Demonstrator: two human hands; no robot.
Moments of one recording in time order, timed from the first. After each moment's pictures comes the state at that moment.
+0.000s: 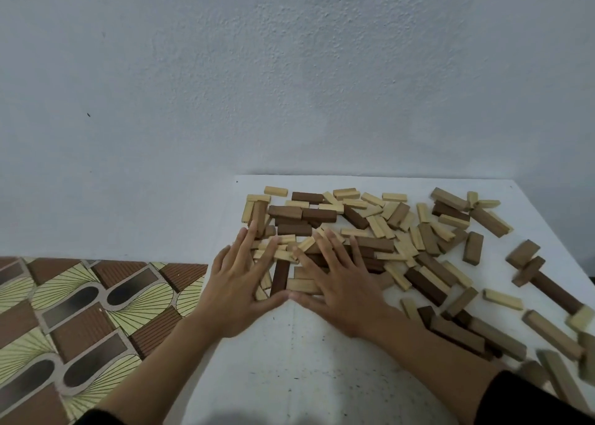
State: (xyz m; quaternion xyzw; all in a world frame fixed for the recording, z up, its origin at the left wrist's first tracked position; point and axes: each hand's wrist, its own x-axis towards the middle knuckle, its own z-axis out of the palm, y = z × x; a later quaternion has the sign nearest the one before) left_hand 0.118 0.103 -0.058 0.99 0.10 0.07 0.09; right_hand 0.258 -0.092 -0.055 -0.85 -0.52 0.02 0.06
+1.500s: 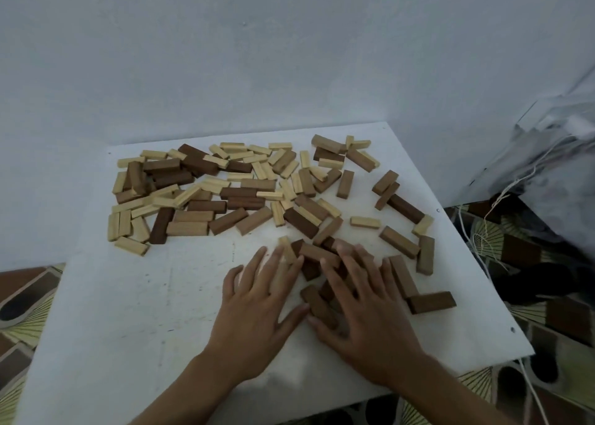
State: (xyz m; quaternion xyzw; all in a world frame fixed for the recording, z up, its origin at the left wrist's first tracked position) left_hand 0.132 -0.126 -0.067 1.00 0.01 0.02 0.10; right_hand 0.205 -0.333 -0.054 -0.93 -0.36 -0.02 0.09
